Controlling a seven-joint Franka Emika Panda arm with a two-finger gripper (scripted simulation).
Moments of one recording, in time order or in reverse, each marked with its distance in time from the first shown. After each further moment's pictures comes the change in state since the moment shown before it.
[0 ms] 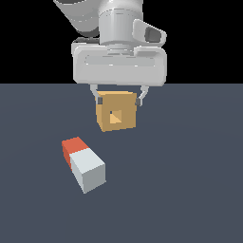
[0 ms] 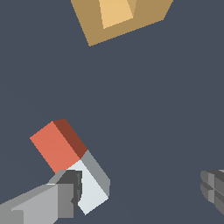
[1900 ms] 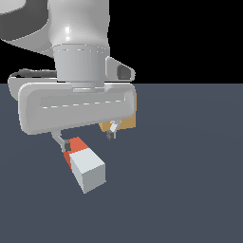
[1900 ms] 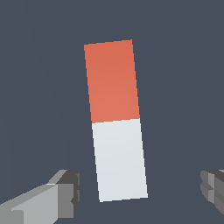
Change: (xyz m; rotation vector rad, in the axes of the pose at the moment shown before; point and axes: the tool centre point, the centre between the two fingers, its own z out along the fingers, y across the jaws) arm -0.067 -0.056 0.070 -0.030 0.001 -0.536
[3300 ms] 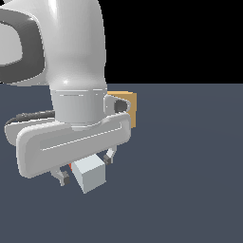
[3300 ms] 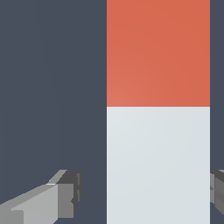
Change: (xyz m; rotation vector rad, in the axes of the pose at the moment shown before) arm -0.011 -0.012 0.057 -0.005 0.001 -0.099
